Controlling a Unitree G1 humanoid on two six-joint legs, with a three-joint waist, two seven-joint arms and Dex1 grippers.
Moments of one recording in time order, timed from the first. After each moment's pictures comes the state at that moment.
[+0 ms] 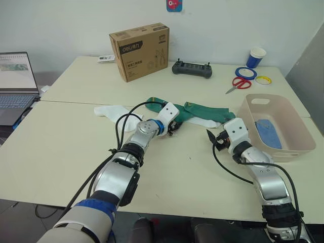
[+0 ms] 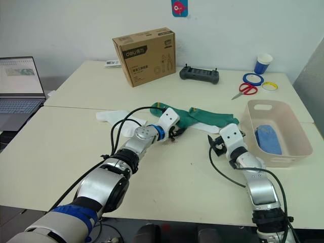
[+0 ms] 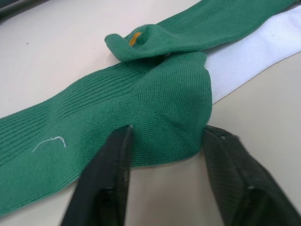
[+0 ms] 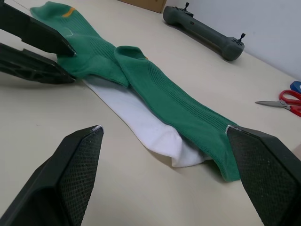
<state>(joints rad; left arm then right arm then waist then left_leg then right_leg) -1.05 0.13 -0.15 1.22 0.10 -0.18 -0.53 -0.26 -0.34 0.03 -0.18 -0.06 0.35 0.35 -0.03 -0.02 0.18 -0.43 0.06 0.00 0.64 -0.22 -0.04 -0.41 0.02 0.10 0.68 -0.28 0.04</state>
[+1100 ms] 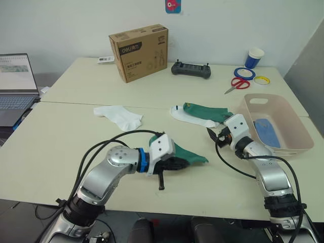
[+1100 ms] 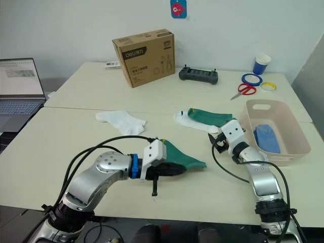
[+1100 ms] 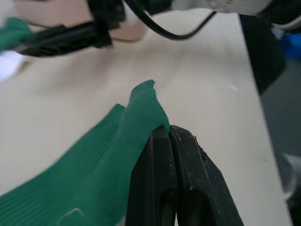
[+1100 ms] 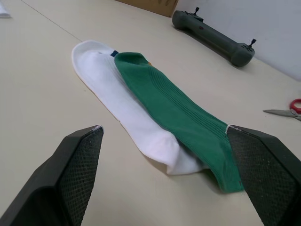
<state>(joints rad) -0.38 0.53 -0.32 -0.39 -0.34 0.69 -1.02 -0.34 -0.41 0.01 -0.04 -0.01 0.27 0.45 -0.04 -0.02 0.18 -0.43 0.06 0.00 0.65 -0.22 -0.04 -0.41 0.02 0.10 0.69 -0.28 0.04</state>
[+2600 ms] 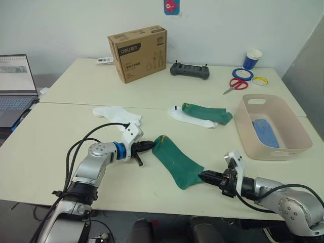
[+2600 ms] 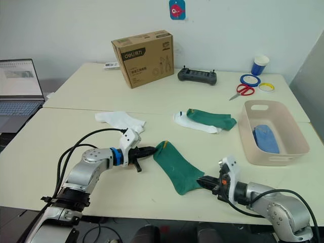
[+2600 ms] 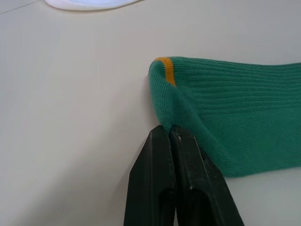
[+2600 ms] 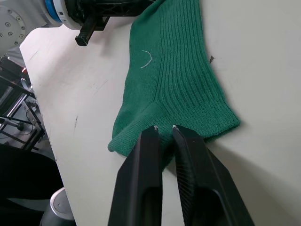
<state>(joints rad) -0.38 0.53 -0.09 0.16 -0.23 0.35 -0.93 0.00 -0.53 -0.06 -0.50 0.75 1.03 0.61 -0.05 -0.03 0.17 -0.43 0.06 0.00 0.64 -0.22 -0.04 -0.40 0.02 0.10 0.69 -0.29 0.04</state>
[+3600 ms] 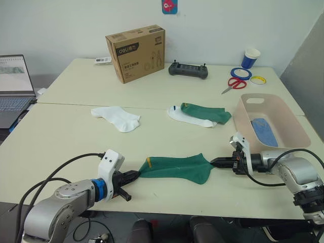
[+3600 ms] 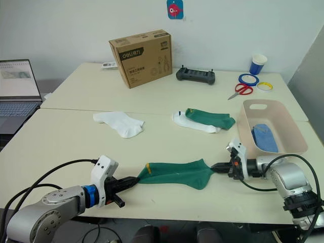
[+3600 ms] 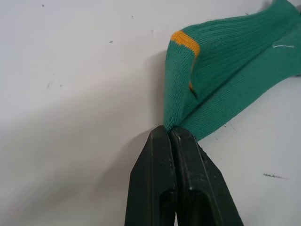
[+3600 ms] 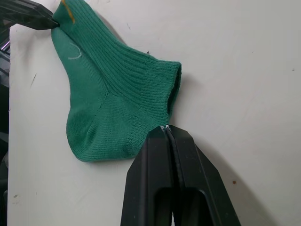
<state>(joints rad) 0.09 0.60 0.18 -0.59 -0.61 1.06 -0.59 -0.36 -0.75 0.16 0.02 0.50 0.75 1.09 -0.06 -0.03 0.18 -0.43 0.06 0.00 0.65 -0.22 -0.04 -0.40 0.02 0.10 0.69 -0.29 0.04</state>
